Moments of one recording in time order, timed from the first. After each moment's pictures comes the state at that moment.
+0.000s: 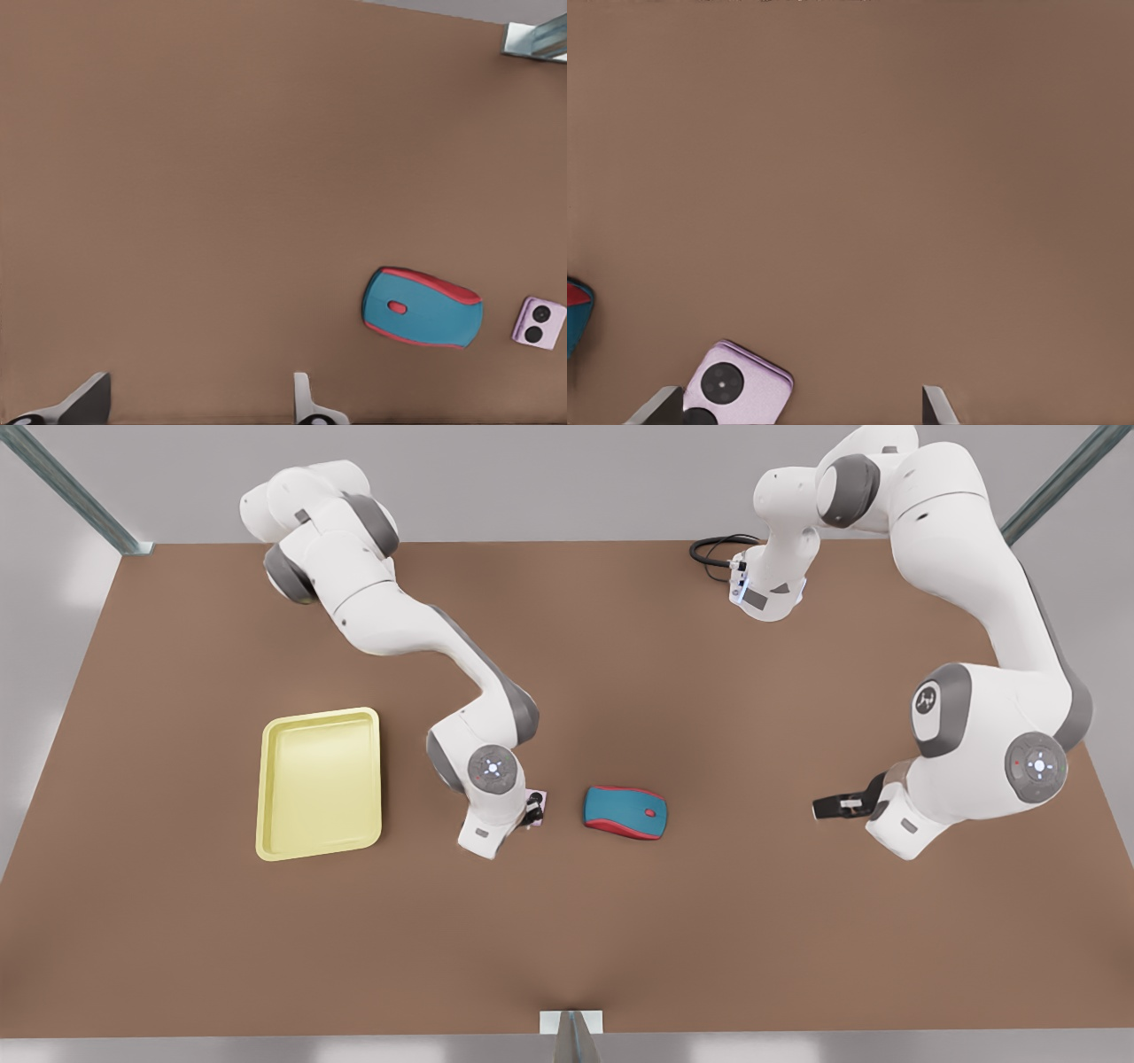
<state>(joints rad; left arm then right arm) -0.09 0.54 0.01 -1.11 -0.13 1.50 -0.17 0.50 0.89 0.17 -1.07 -0.21 1.95 0.36</state>
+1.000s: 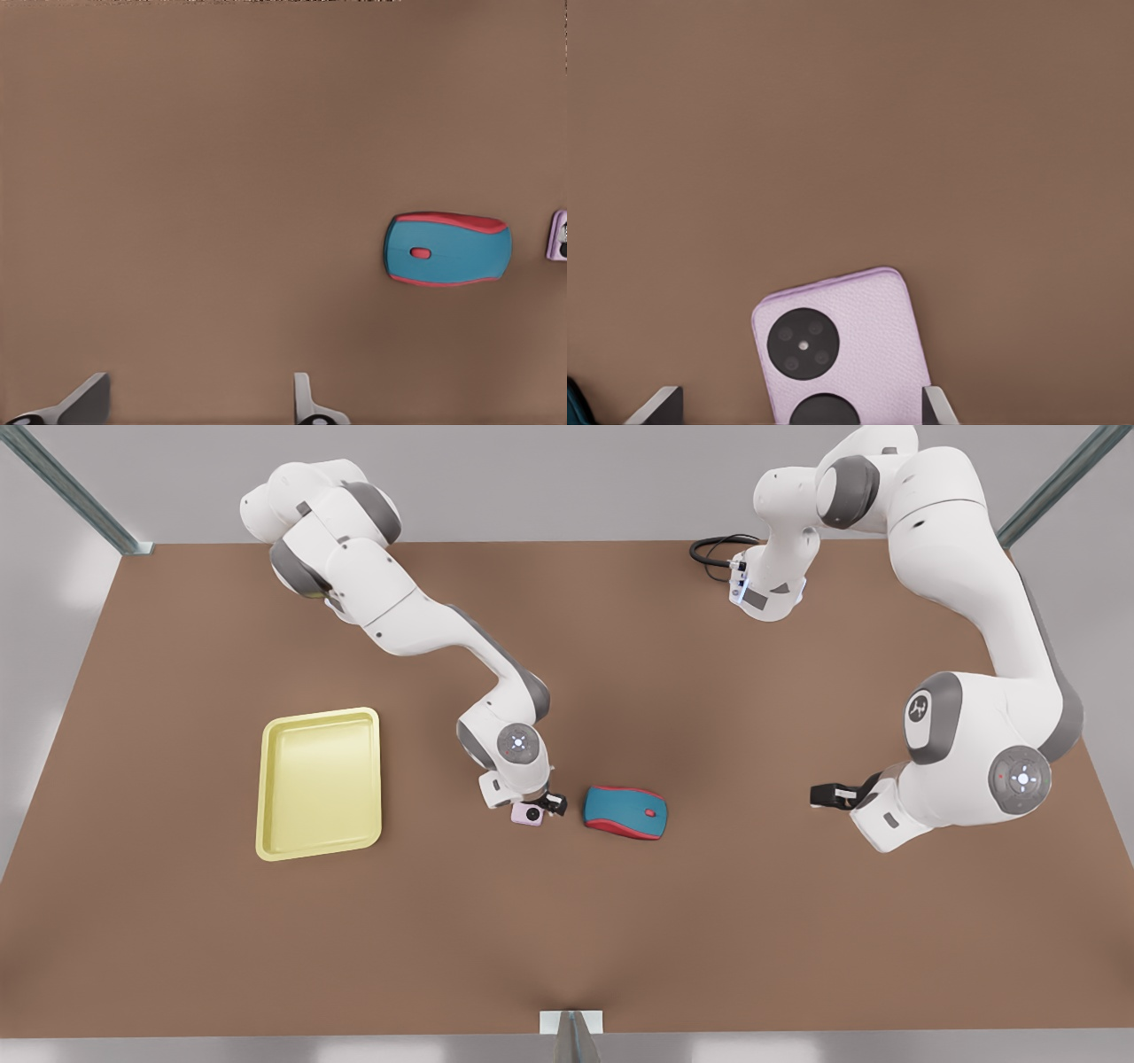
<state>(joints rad) -0.09 0.54 0.01 -1.13 -0.10 1.47 0.06 0.51 0.84 0.22 -1.47 -0.21 2.31 1.20</state>
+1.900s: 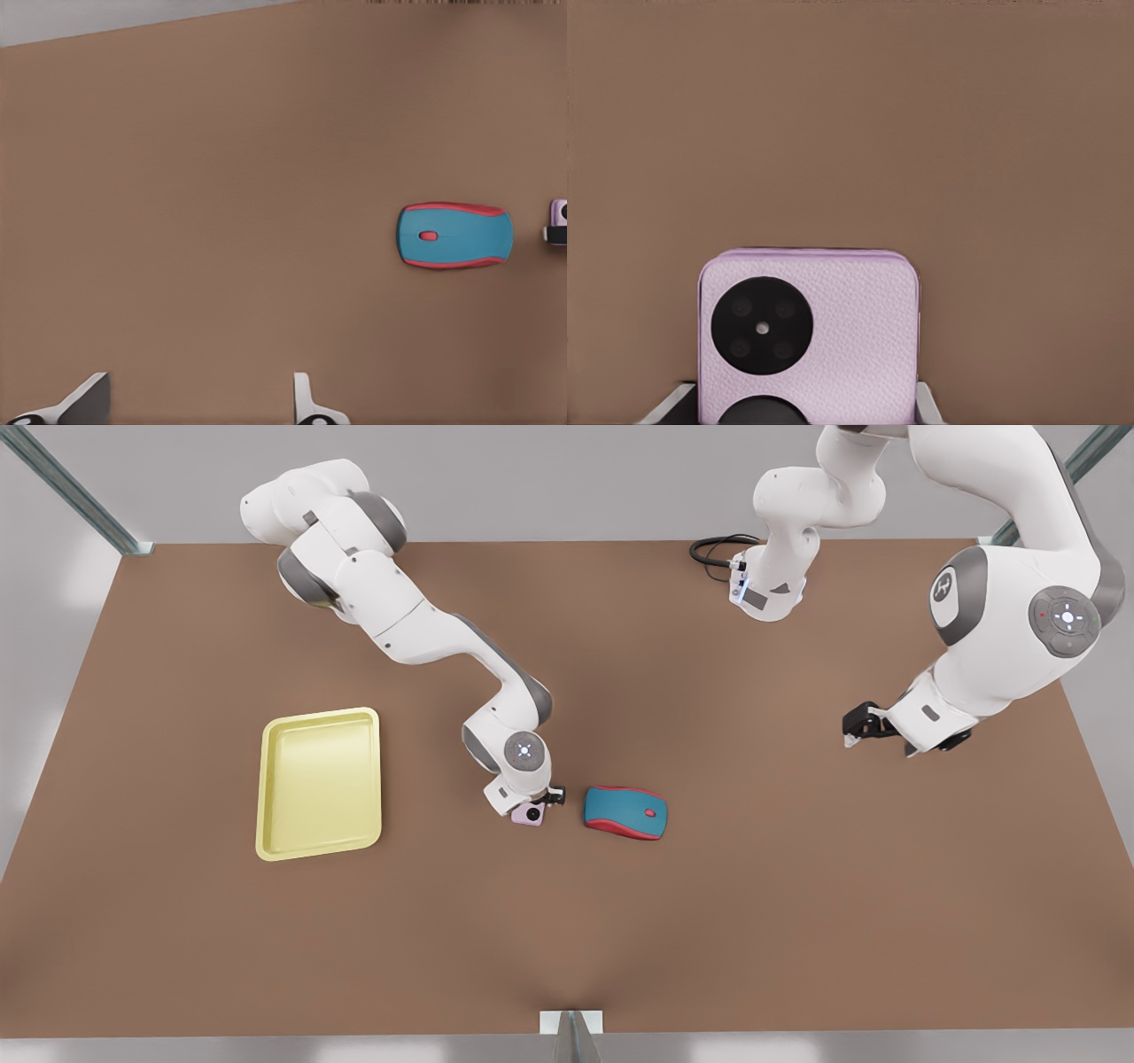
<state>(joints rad) -0.09 0.11 0.01 -1.54 -0.03 1.65 0.09 0.51 0.89 0.22 -1.46 -0.21 2.28 0.94</state>
